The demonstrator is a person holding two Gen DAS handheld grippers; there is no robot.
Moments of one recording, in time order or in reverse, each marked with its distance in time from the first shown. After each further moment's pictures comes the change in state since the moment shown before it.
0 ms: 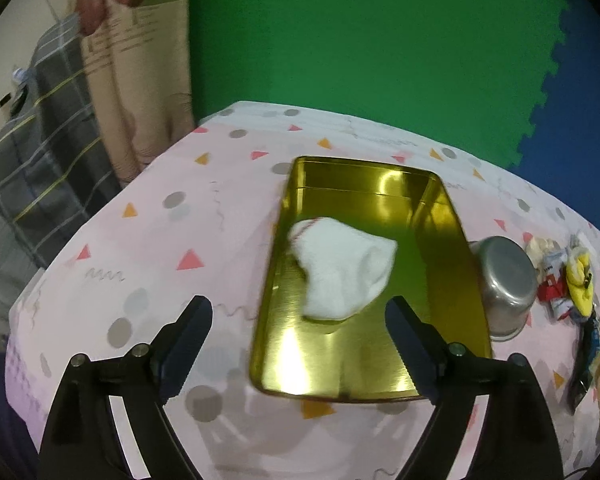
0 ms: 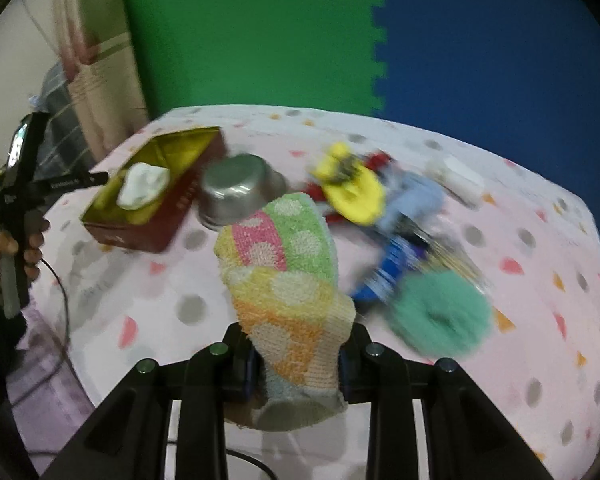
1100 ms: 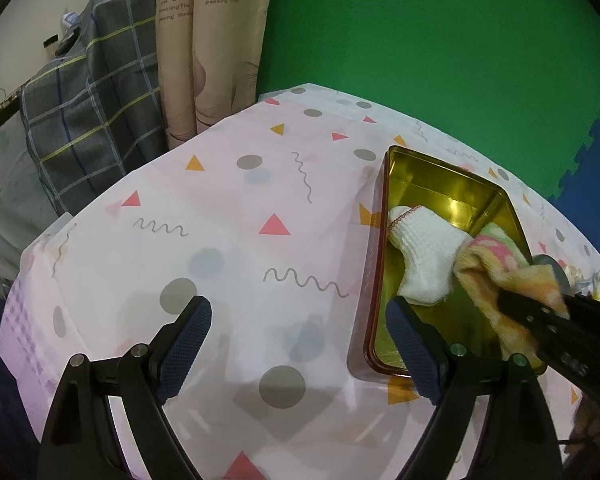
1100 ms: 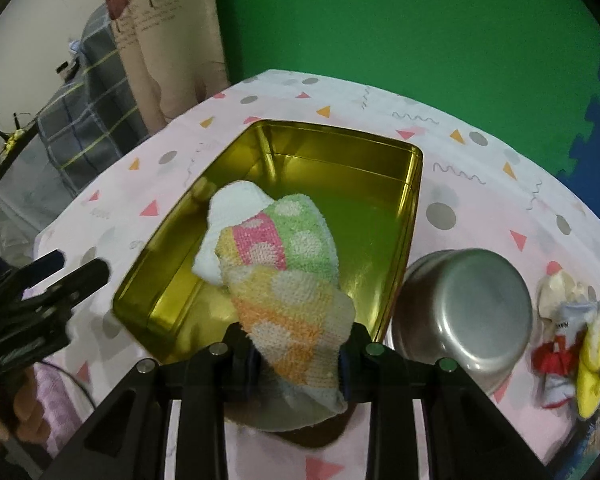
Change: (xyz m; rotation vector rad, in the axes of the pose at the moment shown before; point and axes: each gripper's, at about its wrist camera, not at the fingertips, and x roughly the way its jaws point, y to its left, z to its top) left arm 0.007 0.071 -0.023 -0.167 0.021 0.045; right arm 0.172 0.193 0.120 -0.174 0.125 0.146
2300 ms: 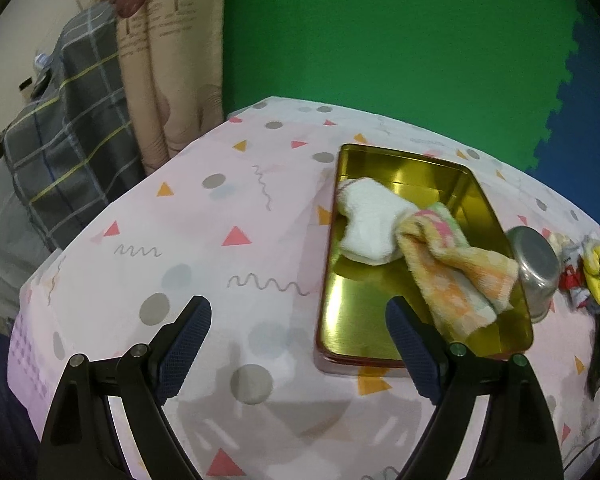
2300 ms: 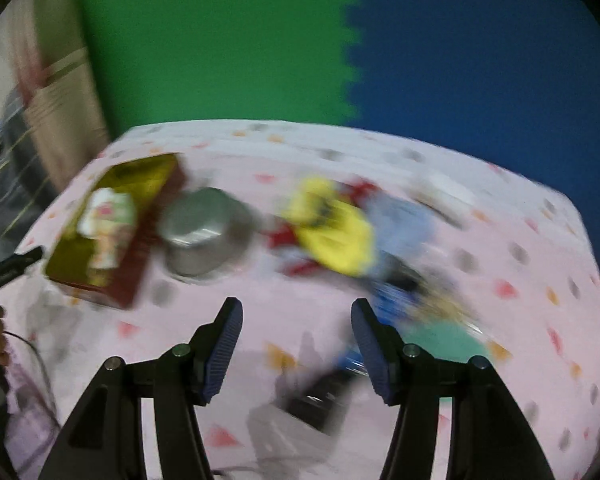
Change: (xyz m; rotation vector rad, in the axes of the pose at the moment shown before) left arm -0.014 -0.040 -0.010 0.145 -0.048 -0.019; right arm -0.158 -0.165 -0.137 0.302 -0.114 -0.298
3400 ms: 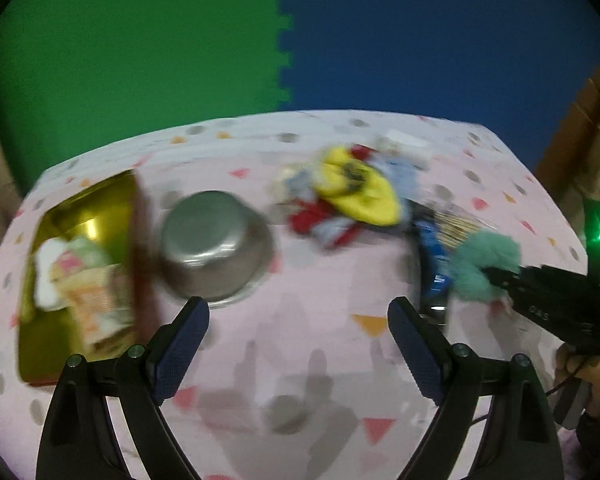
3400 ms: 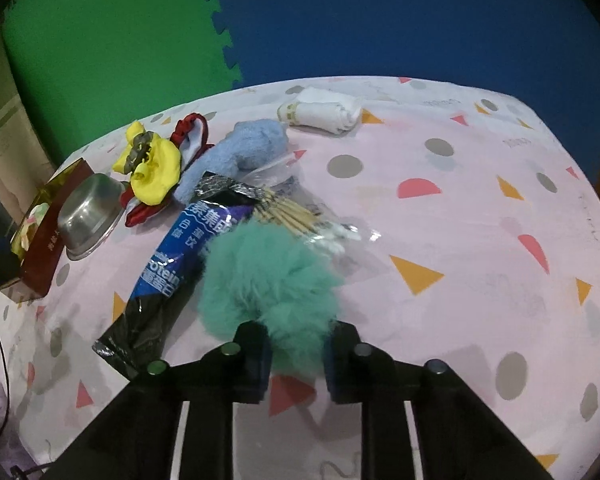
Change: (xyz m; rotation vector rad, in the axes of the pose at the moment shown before) left arm -0.045 -0.260 -0.042 0.462 0.050 -0.438; right arm 0.037 -0.119 -0.063 0.194 0.009 -0.025
